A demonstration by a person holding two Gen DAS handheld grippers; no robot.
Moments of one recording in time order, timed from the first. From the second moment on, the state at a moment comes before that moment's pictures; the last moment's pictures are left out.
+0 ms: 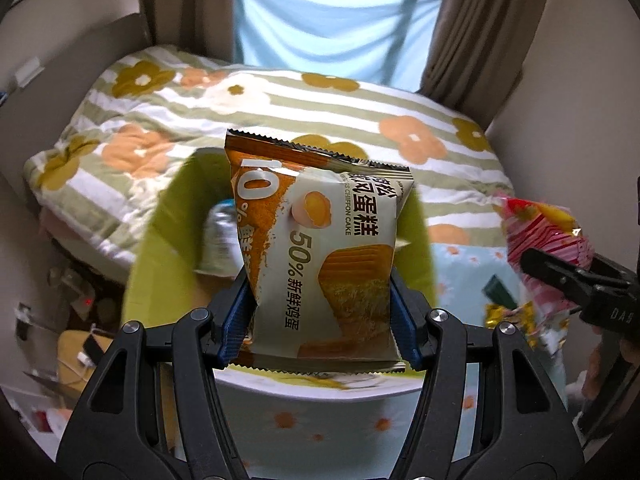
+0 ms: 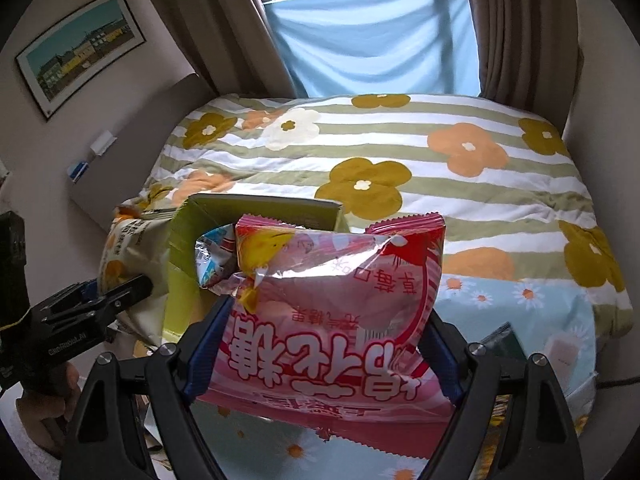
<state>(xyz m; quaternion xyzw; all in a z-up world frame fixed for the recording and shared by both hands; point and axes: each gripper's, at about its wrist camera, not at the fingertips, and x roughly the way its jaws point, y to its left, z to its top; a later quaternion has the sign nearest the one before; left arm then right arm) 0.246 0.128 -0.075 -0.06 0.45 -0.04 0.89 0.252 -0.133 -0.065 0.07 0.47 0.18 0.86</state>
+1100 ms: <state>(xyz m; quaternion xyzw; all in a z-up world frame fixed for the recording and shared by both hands) 0.259 0.244 -0.158 -0.02 0.49 -0.08 0.86 0.255 -0.006 -0.120 0.07 0.51 0.10 0.85</state>
